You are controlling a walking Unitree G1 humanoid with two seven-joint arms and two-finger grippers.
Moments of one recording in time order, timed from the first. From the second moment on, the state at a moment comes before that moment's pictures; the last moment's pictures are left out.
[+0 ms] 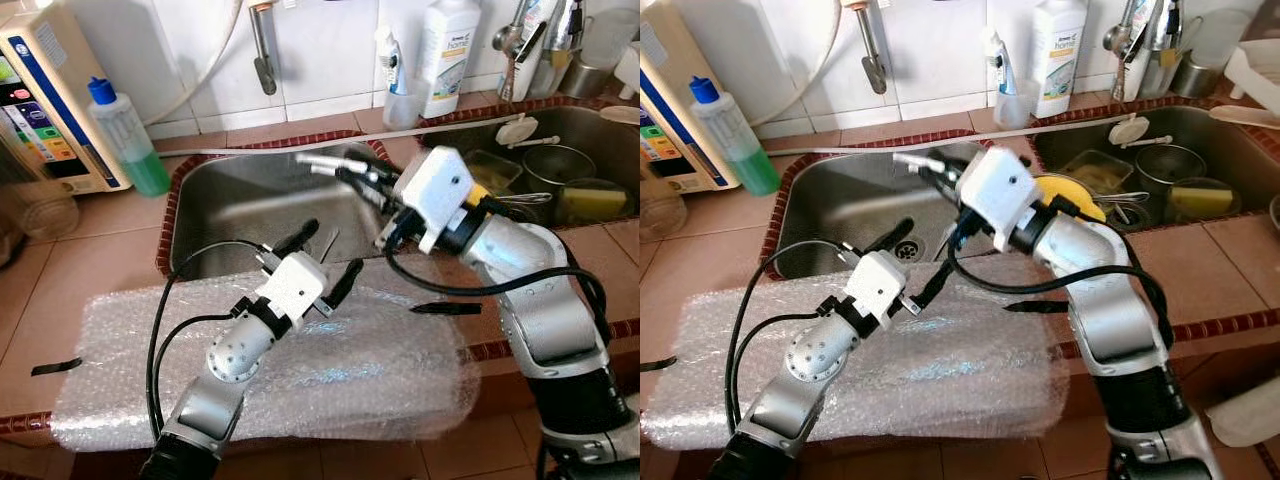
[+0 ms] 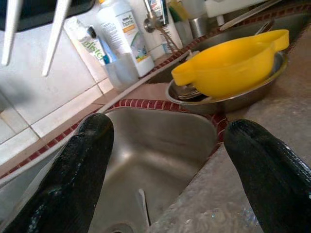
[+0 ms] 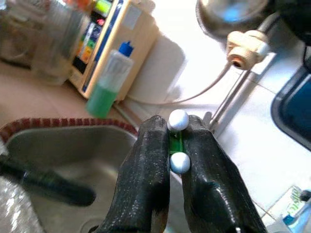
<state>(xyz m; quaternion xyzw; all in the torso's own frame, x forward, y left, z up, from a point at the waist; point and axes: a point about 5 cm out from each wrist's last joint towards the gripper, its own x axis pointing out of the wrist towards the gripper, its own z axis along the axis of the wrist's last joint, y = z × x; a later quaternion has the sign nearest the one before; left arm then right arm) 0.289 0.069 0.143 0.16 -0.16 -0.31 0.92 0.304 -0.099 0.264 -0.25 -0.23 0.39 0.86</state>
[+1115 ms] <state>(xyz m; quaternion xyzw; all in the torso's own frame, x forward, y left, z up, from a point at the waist) 0.323 0.095 0.149 0.22 -0.15 -0.16 0.95 0.284 -0.105 0.238 -0.22 -0.16 0.42 0.86</state>
